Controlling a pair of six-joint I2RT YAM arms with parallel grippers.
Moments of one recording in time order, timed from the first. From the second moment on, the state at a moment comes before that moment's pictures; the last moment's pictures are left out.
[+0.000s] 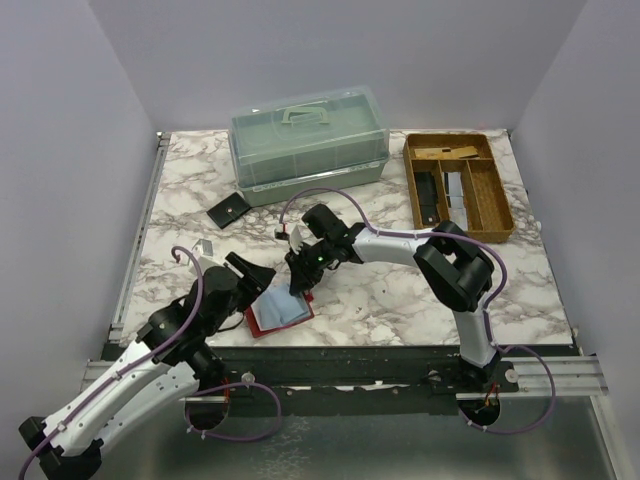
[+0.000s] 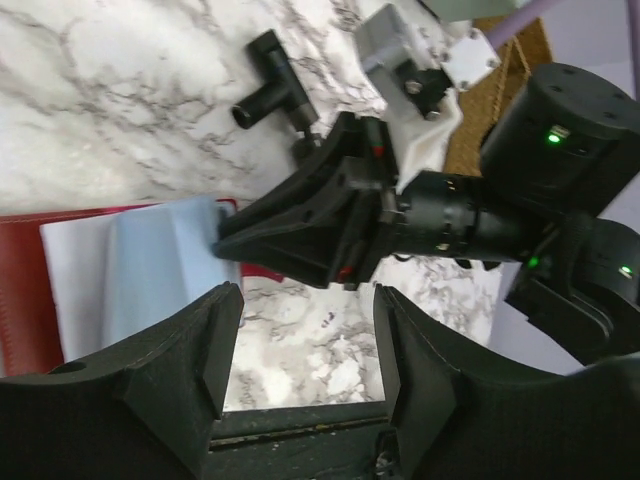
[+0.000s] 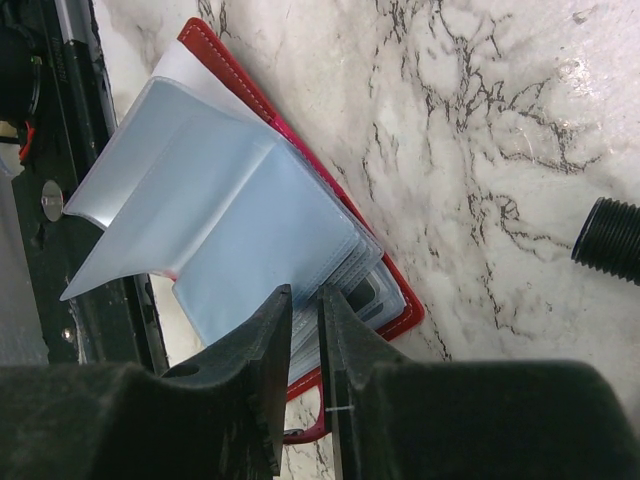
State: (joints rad) left arm -0.77 0.46 0.55 -0.68 -0.38 -1.26; right arm 0.87 2.05 1.32 -0.17 -0.68 -0.01
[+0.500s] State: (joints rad) left arm -0.77 0.66 0.41 -0.38 -0.26 -1.23; right arm 0.87 2.05 1.32 -0.17 -0.68 0.02
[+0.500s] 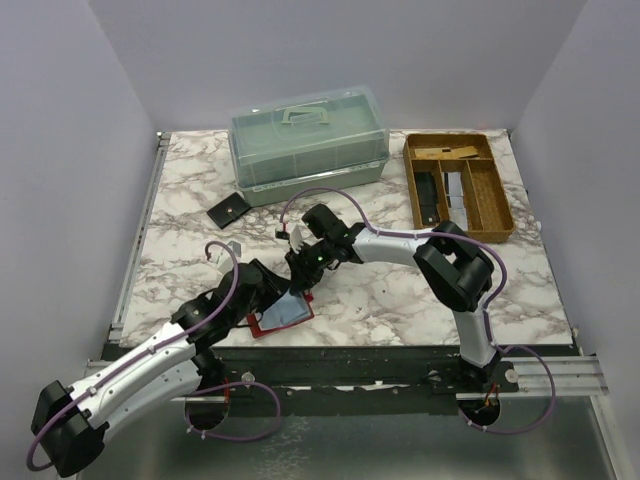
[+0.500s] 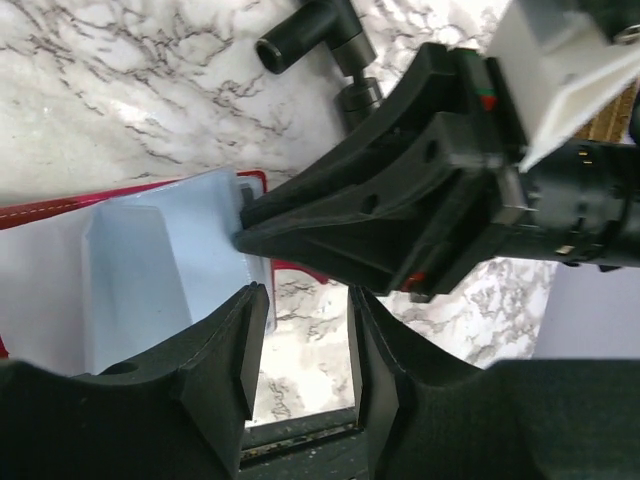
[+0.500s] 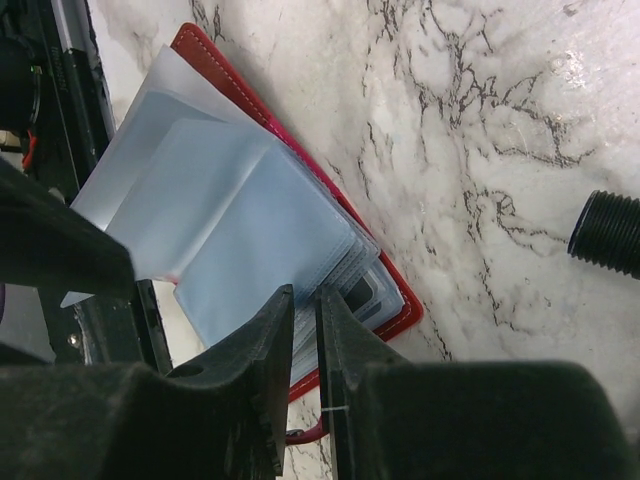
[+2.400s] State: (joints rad) left arm -0.73 0.77 0.28 -0.41 -0.31 -1.36; right arm 0.88 2.02 1.29 -0.19 -0.57 -0.03
